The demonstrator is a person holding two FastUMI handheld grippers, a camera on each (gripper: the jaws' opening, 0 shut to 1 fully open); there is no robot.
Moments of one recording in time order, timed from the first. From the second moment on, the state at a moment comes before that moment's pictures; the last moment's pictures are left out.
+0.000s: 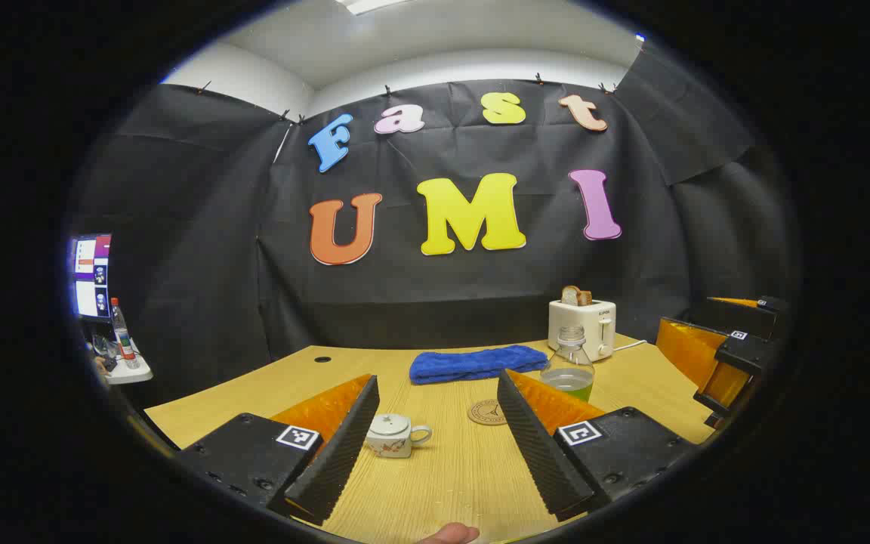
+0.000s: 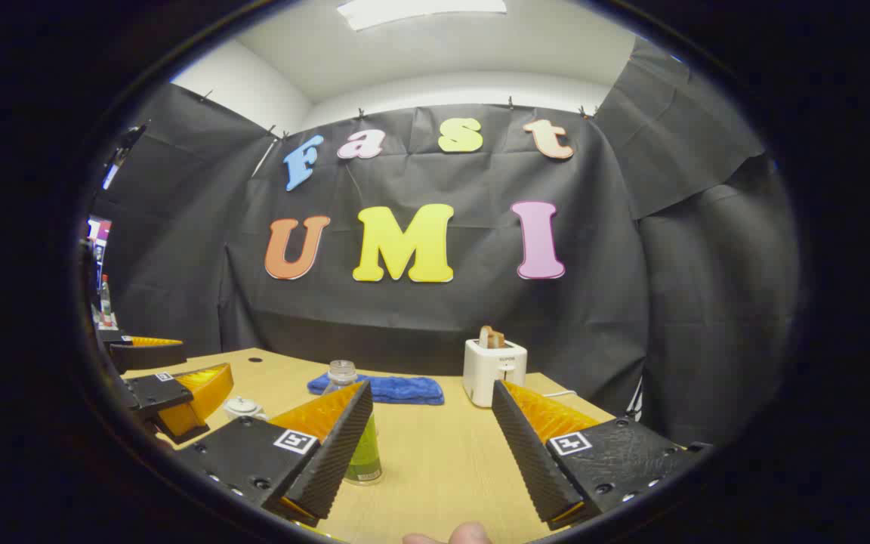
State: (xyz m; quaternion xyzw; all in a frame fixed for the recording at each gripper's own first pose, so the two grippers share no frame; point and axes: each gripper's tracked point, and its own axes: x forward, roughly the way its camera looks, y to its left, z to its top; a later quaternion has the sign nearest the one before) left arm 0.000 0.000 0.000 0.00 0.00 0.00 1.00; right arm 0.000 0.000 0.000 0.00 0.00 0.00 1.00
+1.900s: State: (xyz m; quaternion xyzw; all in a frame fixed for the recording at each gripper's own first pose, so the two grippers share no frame) left arm 0.016 0.034 -0.037 -0.01 0.03 0.04 1.00; right arm 0.006 -0.010 -0.027 0.01 0.03 0.02 1.00
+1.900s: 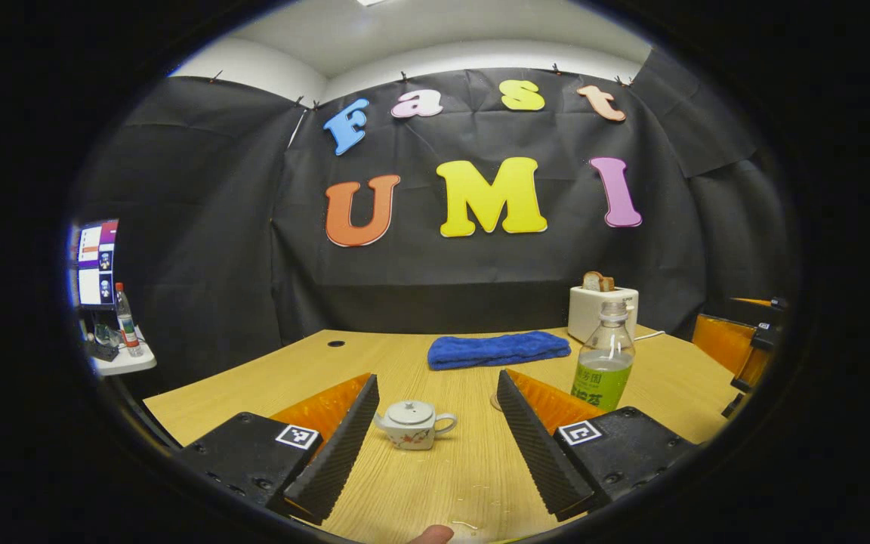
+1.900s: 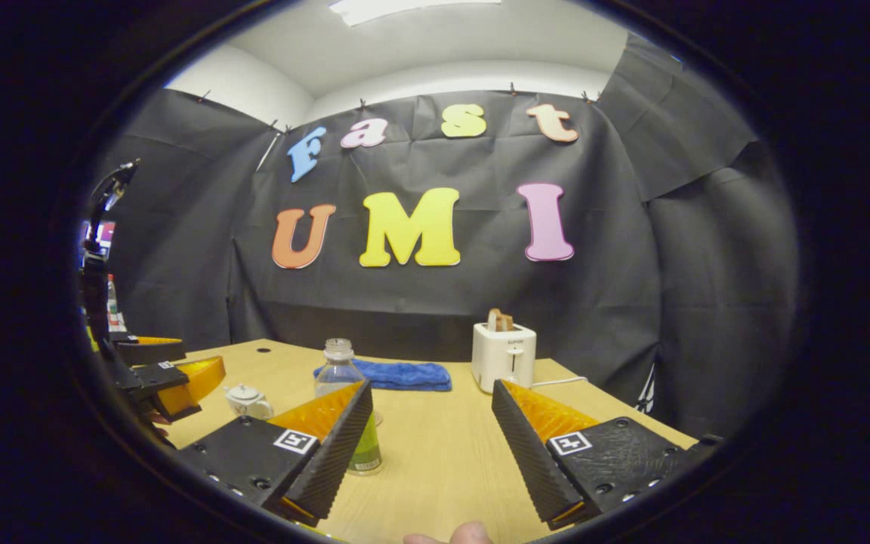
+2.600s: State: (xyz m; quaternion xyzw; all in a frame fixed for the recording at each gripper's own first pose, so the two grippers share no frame) left arm 0.096 0.066 -0.101 0.00 0.11 0.04 0.99; right arm 0.025 -0.032 -0.053 0.01 0.06 0.00 1.00
